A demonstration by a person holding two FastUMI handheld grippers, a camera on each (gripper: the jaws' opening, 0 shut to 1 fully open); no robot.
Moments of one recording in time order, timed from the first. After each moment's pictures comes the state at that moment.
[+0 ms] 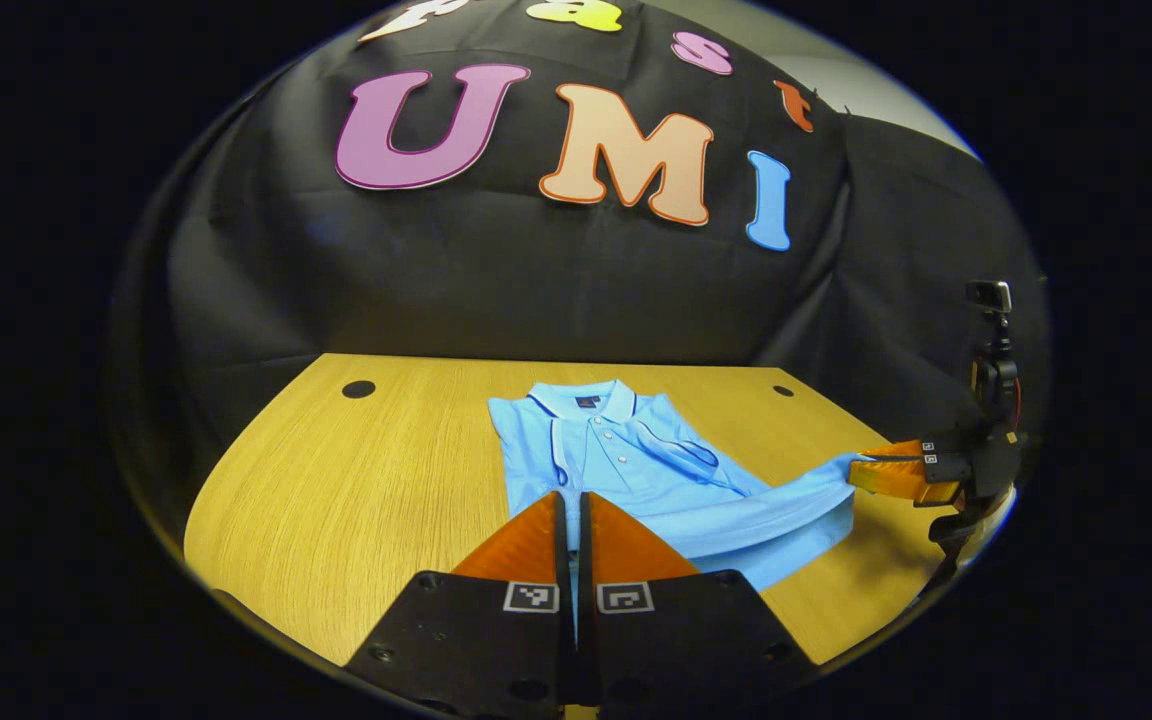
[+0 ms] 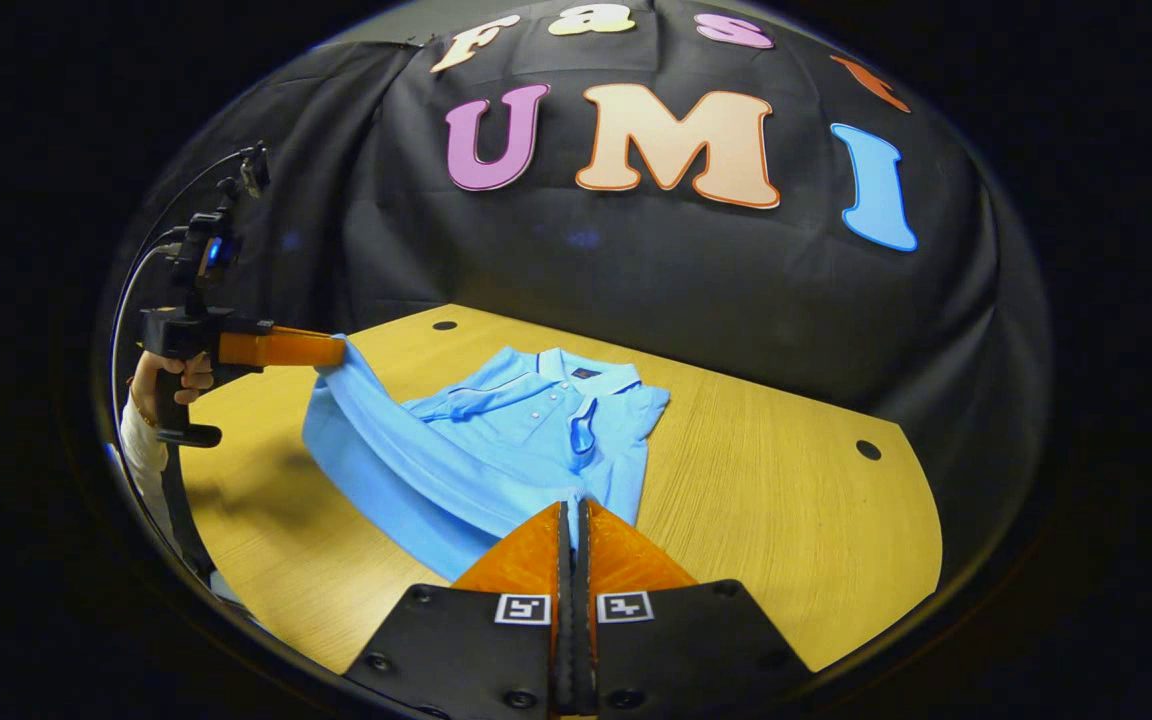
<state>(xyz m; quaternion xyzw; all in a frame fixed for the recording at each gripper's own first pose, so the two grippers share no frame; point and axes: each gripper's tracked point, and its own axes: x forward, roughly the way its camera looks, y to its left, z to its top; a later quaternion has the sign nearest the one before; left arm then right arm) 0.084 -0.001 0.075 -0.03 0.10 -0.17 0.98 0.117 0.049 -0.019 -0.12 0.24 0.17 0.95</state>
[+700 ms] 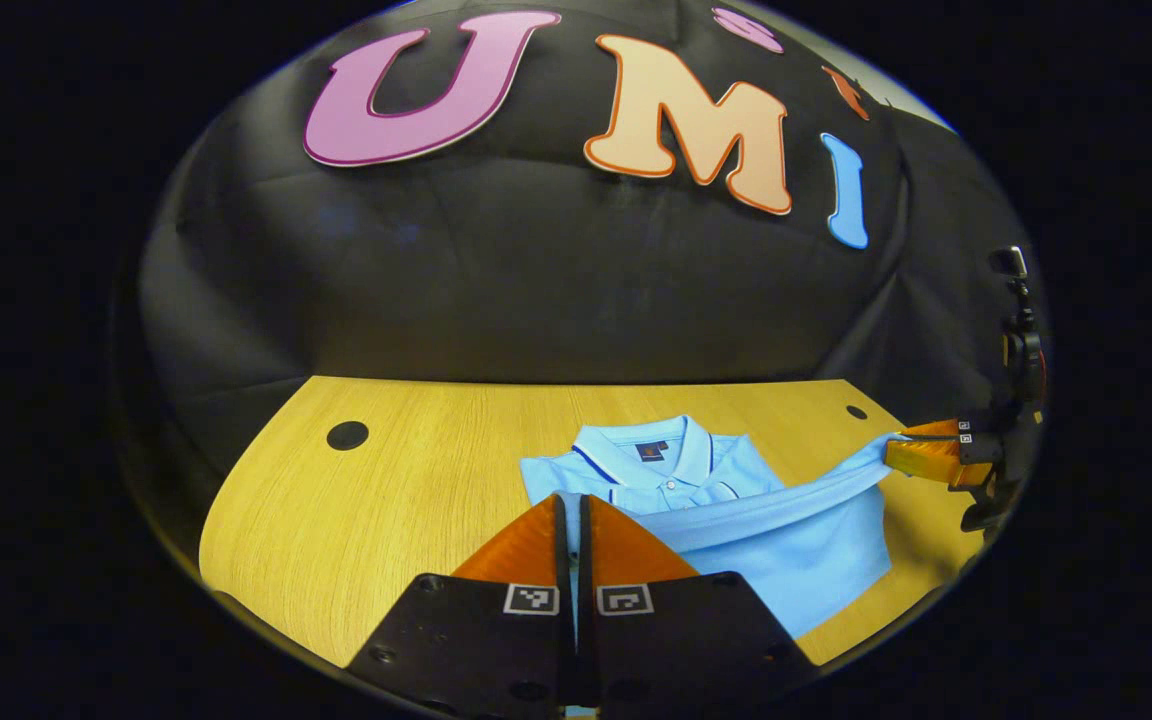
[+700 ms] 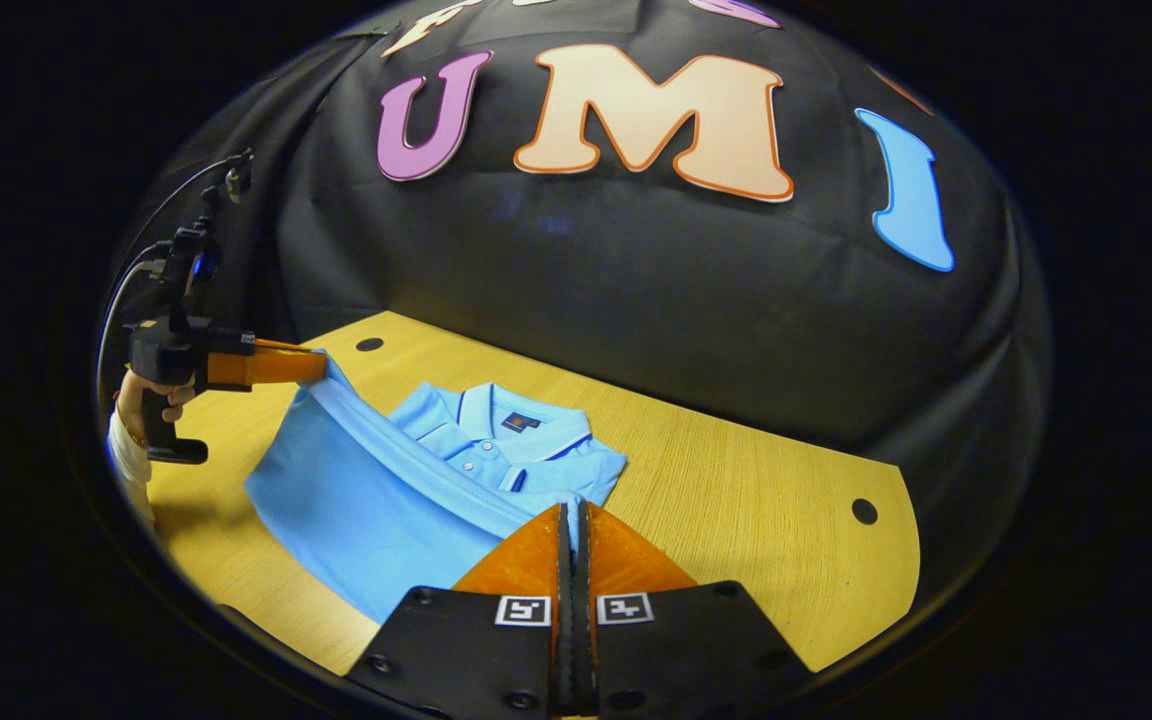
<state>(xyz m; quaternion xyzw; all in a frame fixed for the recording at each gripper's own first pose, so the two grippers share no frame) 0.242 0.012 0.082 -0.02 0.14 -0.13 0.98 0.278 0.051 -0.026 -0.15 0.26 0.13 0.95</state>
